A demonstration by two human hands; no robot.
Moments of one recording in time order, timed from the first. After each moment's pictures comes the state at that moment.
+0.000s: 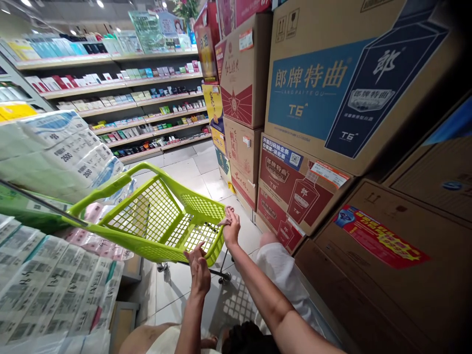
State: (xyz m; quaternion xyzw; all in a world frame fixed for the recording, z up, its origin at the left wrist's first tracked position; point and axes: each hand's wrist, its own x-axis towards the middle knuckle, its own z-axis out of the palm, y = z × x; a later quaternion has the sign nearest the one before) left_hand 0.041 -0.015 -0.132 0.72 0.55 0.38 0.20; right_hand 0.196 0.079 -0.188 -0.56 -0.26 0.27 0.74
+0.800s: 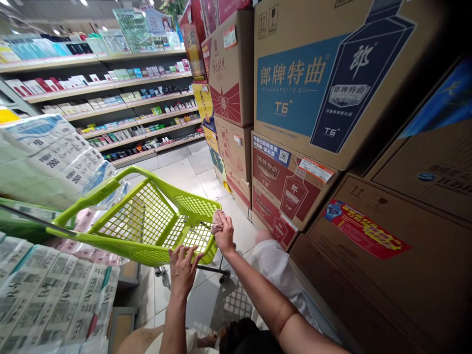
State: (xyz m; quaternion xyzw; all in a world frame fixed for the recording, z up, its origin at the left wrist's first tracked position) left_hand 0.008 0.011 -0.117 0.83 0.51 0.21 -0.03; right_hand 0.189 0.048 -0.170 -0.61 -0.40 0.16 0.66
